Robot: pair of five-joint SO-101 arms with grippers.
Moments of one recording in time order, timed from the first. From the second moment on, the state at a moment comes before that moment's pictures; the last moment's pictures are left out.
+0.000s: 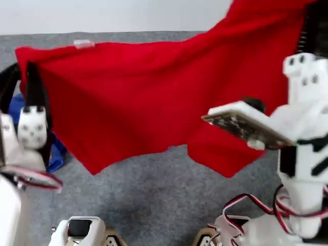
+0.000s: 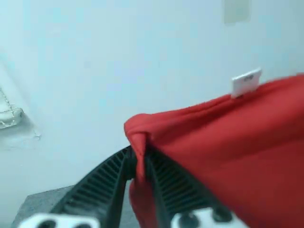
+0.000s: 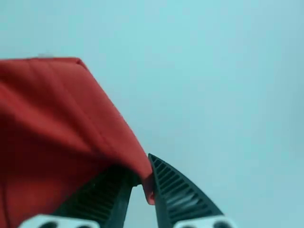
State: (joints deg) left arm -3.7 -43.3 -27.3 89.6 -10.0; right arm 1.7 -23.8 -56.8 62.0 72.3
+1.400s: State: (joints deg) left arm -3.5 -51.5 36.4 49.0 -13.5; right arm 0.7 -8.4 -36.3 75.4 58.9
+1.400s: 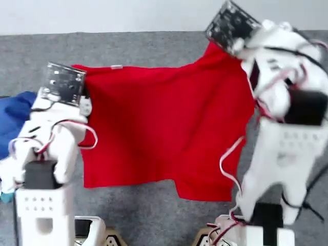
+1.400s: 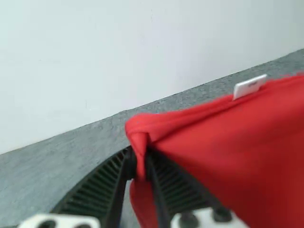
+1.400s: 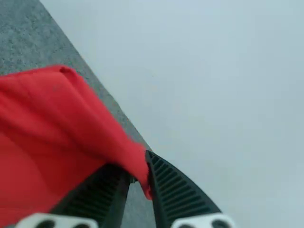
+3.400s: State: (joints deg) left arm -8.1 3.2 7.2 75.4 -27.4; right arm -7.0 6.1 -32.9 92.0 70.2
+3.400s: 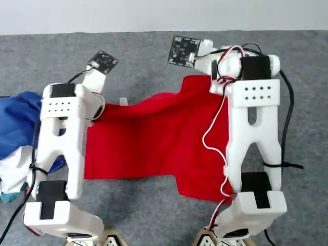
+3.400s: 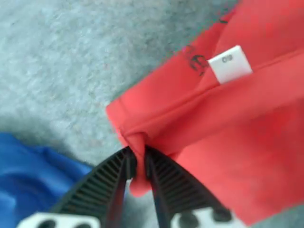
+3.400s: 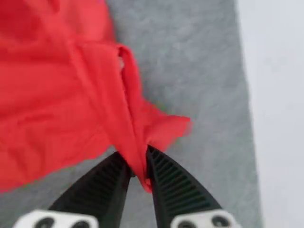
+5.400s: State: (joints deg) left arm -12.2 -2.0 9.4 76.2 -21.0; right arm -10.6 -24.5 10.6 85.0 52.4
